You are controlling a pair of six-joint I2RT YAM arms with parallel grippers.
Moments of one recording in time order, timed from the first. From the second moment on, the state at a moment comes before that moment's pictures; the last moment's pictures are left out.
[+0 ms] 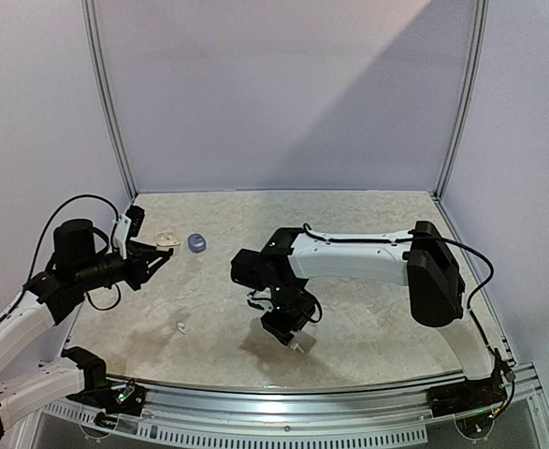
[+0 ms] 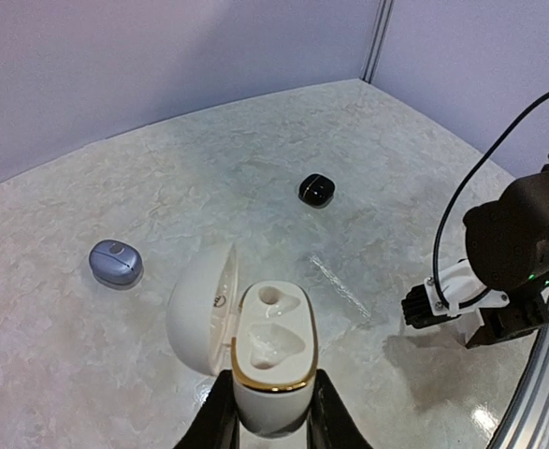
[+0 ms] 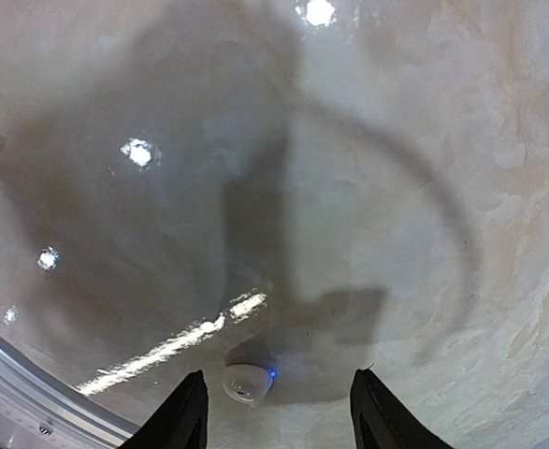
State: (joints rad) left arm -0.28 0.71 0.49 -0.17 0.41 0.01; right arm 1.14 2.33 1.99 -1.31 0.00 0.25
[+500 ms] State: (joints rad) left arm -0.28 0.71 0.49 -0.16 0.41 0.01; right arm 1.16 2.39 2.00 -1.32 -0.02 0.19
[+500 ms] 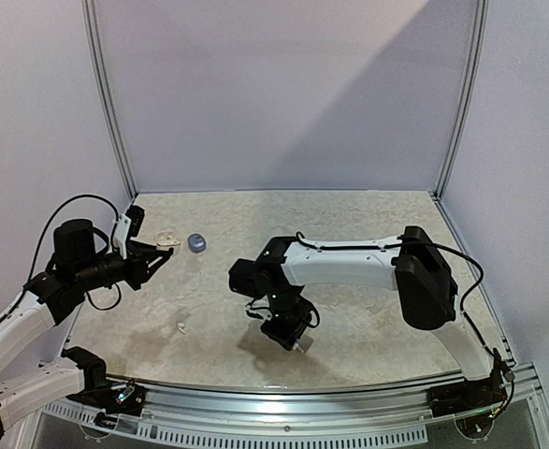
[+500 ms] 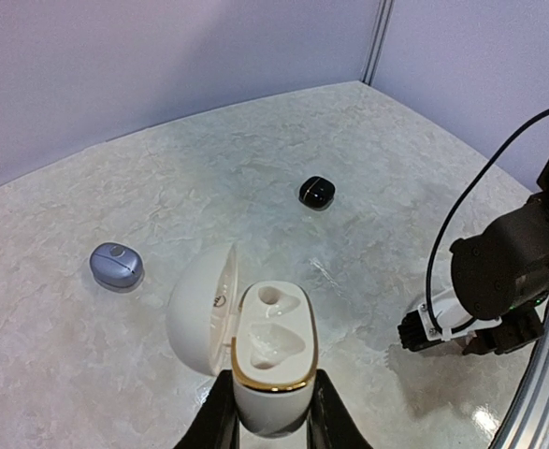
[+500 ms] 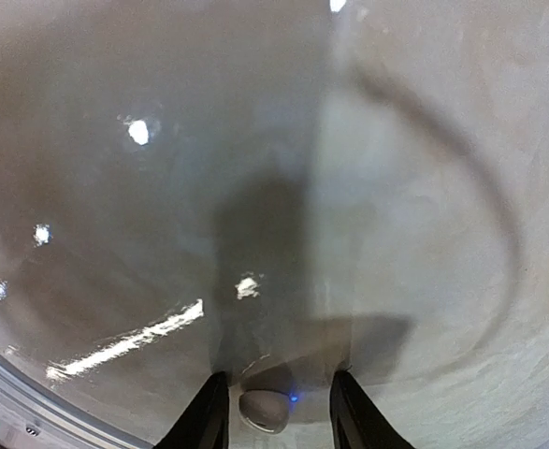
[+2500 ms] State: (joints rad) left arm -0.28 0.58 0.42 0.27 0.76 0.12; right arm 1.31 2.01 1.96 -0.09 0.28 -0.12
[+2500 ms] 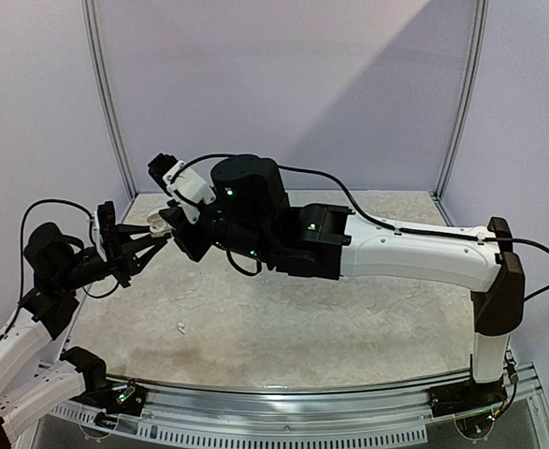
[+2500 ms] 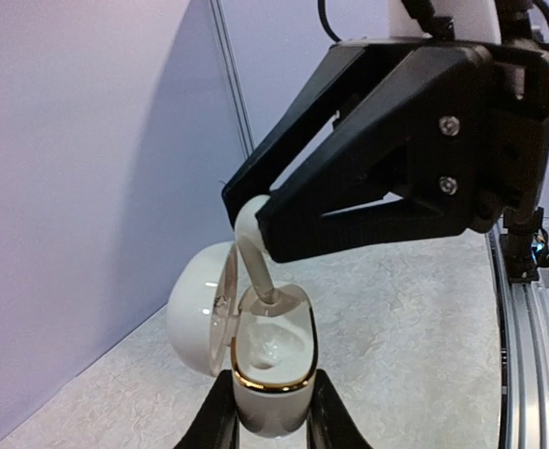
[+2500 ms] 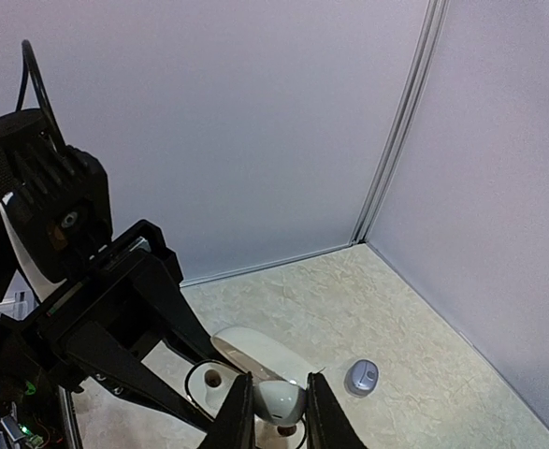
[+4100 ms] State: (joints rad) left arm -0.28 0.60 0.42 0.27 0.72 0.07; right arm 1.31 2.05 1.95 -0.08 0.36 -0.21
